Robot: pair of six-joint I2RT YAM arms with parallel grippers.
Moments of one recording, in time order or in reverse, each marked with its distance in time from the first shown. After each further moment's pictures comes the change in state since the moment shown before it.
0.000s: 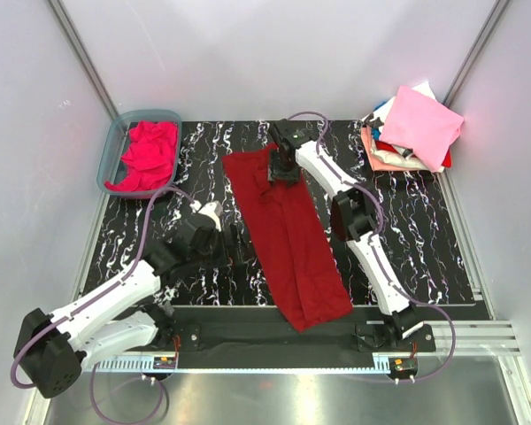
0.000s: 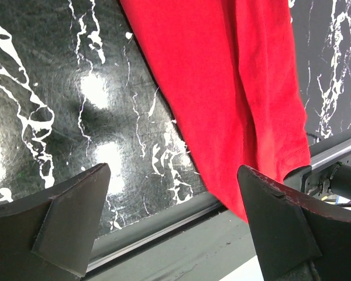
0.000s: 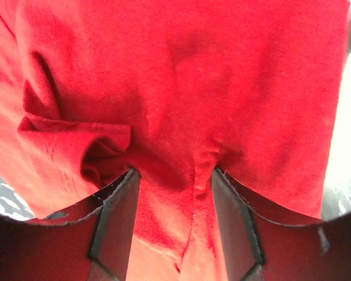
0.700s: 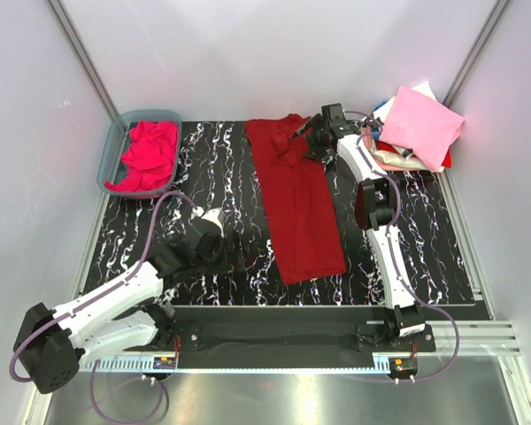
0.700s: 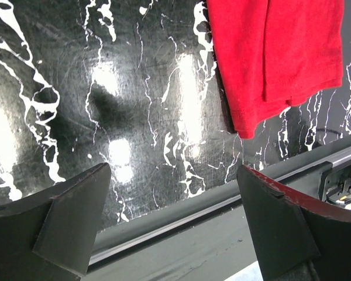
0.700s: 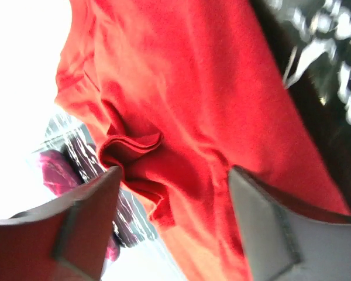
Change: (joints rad) left arm -0.051 0.018 -0.027 -0.019 -0.051 -0.029; right arm -0.284 0.116 0.054 0.464 -0.236 0.613
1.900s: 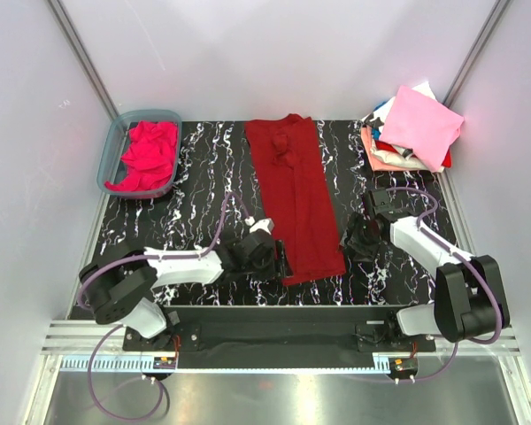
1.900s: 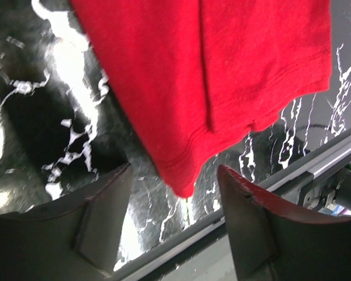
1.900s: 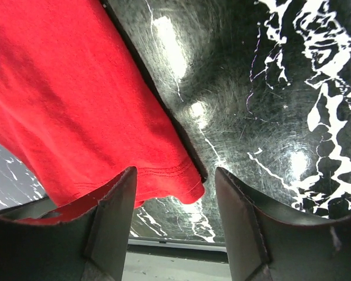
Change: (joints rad) left arm -0.251 0.553 0.076 0.458 -0.010 -0.206; right arm 0.007 -1.432 -1.847 -0.026 0.099 -0.428
